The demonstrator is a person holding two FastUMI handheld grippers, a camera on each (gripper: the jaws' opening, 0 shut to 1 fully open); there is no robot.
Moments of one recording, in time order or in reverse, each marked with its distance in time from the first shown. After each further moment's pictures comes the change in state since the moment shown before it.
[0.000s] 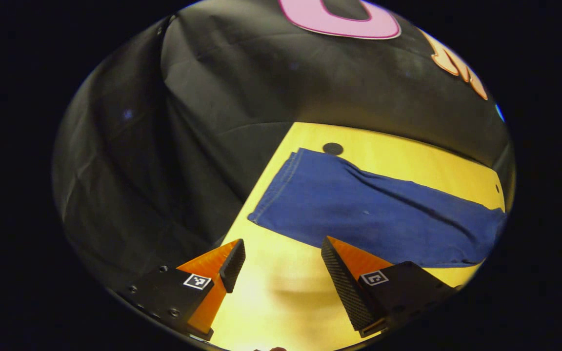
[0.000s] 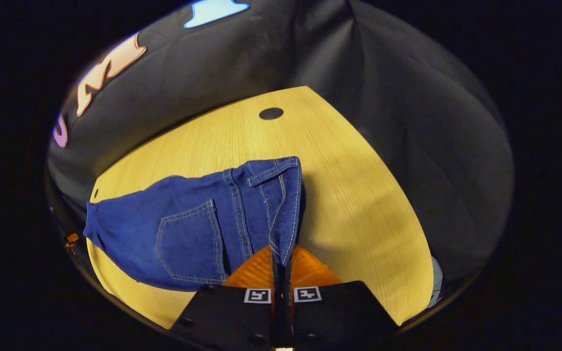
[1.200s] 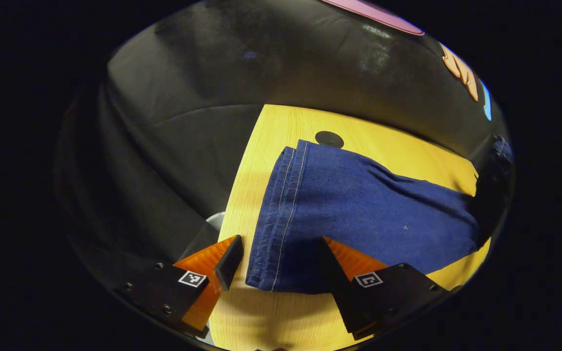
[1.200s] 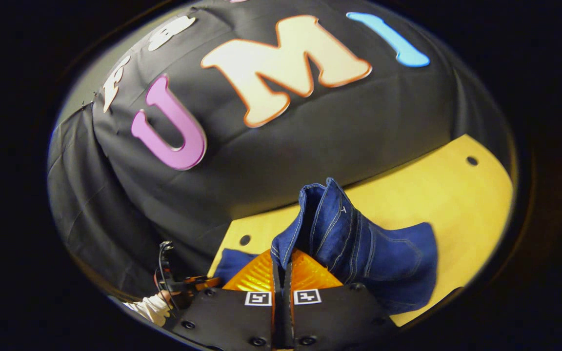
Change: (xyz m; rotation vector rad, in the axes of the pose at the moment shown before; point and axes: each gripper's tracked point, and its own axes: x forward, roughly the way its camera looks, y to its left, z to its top) left arm -0.024 -0.005 0.019 0.078 0.062 -0.329; right arm -0.221 0.071 0.028 0.040 -0.220 0.579
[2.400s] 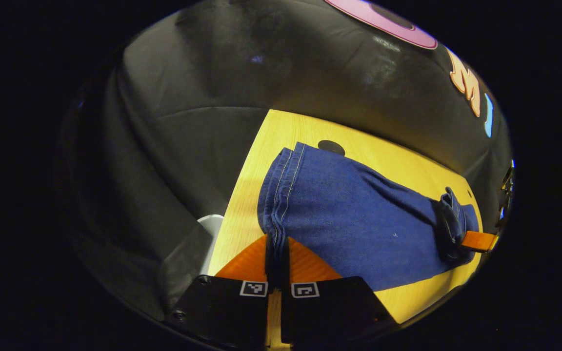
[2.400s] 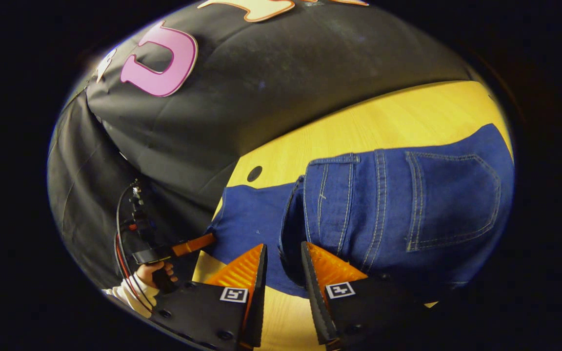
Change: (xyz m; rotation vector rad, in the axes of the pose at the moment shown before) left arm -0.002 0.005 0.005 -0.089 -0.071 -0.053; right arm 0.005 -0.012 -0.005 0.054 0.197 0.065
